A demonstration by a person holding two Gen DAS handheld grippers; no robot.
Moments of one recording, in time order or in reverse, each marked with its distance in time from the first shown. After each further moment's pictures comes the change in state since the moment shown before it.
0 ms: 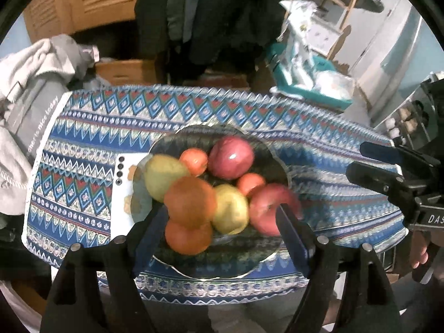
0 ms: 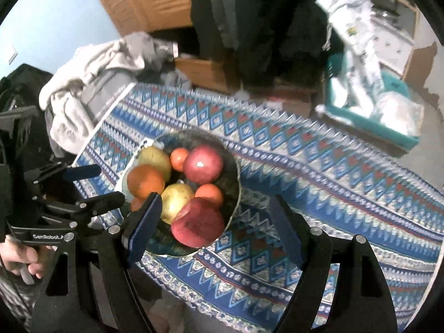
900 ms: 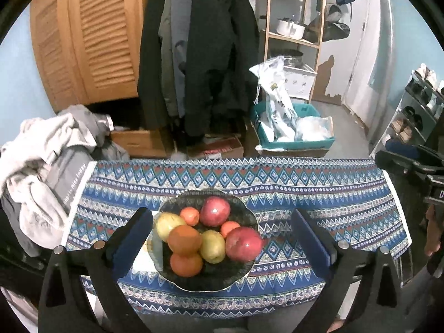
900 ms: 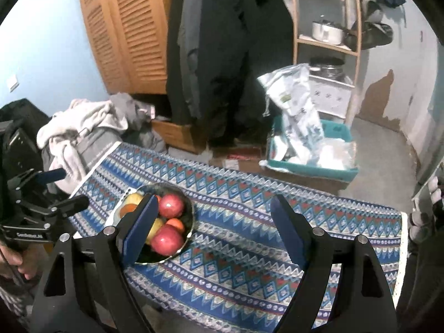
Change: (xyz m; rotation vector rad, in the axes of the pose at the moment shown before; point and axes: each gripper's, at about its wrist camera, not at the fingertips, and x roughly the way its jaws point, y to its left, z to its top) left arm -0.108 -0.072 0.001 0.111 -0.296 0.110; right arm -0.146 -0.031 -0.023 0.012 -0.309 -0.153
